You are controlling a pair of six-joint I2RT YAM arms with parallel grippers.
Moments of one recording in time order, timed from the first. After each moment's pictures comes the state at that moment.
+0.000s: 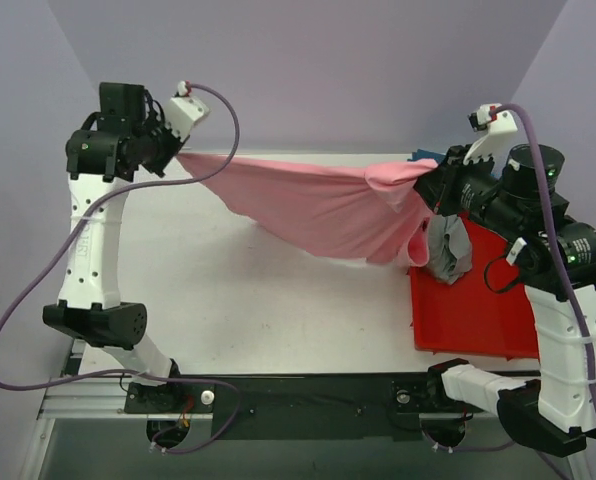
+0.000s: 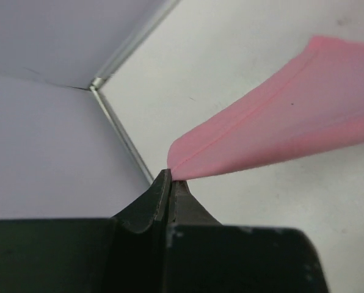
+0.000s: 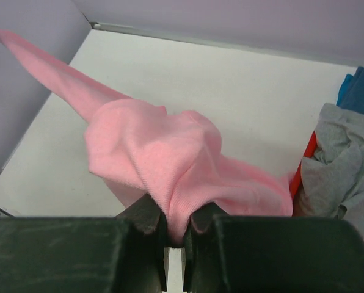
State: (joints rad) left arm -0.12 1.65 2.10 -1.20 0.08 0.66; right arm 0.28 1.12 1.76 -0.96 -0.17 0.18
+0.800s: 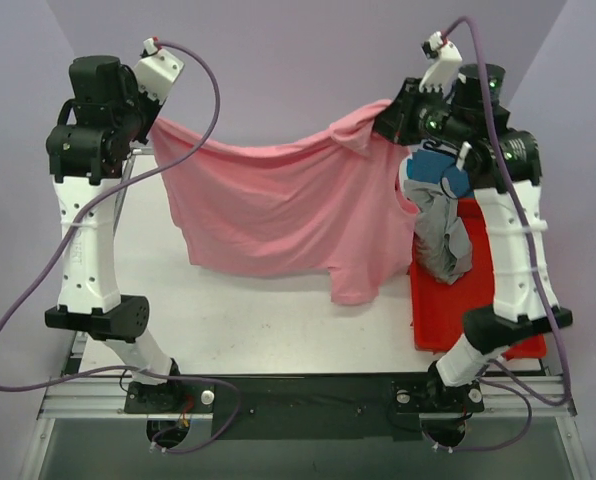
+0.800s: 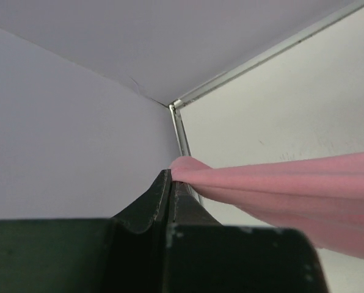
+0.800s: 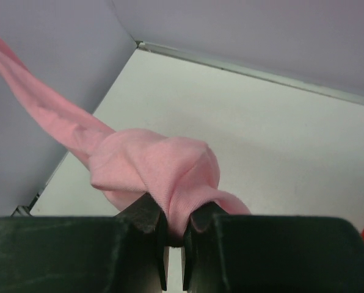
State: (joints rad) left arm -0.11 1.67 2.42 -1.13 -0.12 0.58; right arm 0.27 1.56 2.18 -0.91 -0.37 0.25
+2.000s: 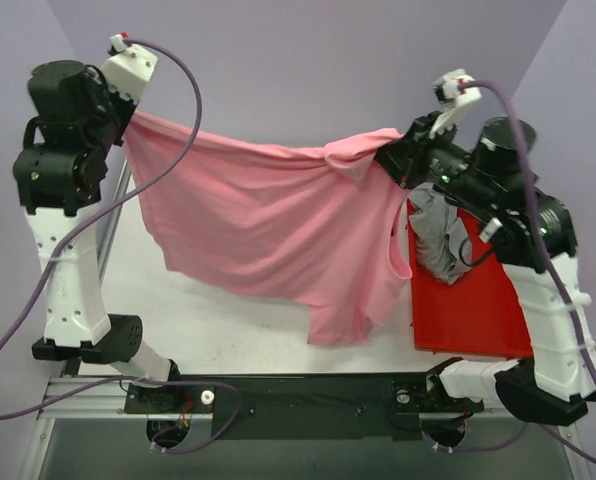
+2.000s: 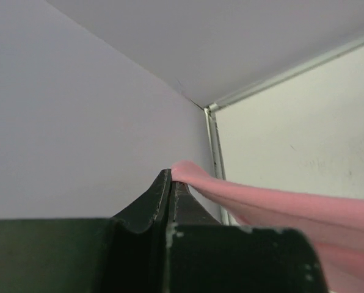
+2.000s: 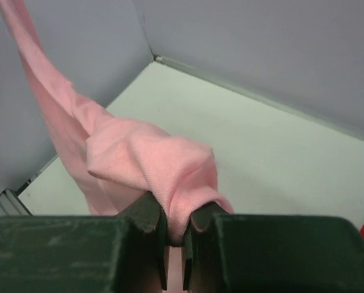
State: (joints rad) left arm -0.09 1.57 2.48 -1.07 -0.20 0.61; right arm 0.46 1.25 1.93 -0.74 -0.22 0.16
